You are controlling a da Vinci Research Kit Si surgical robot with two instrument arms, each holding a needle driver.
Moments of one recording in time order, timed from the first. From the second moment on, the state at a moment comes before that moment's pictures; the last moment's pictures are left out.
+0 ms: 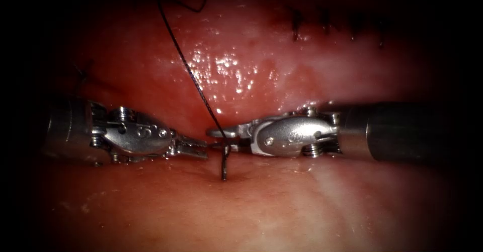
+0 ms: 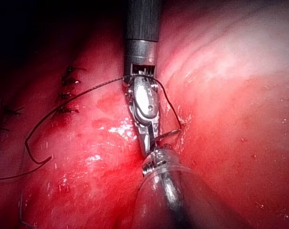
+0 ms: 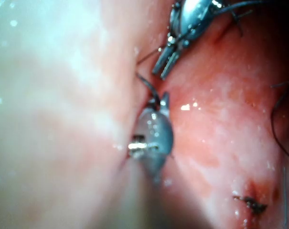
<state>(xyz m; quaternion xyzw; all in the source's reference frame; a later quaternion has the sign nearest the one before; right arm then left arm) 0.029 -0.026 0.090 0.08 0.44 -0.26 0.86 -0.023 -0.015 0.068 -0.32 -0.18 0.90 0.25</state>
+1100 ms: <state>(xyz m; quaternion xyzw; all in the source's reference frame) 0.032 -0.018 0.077 -0.07 0.56 -0.09 0.82 -0.025 -0.017 0.070 -0.32 -0.19 0.90 0.24</state>
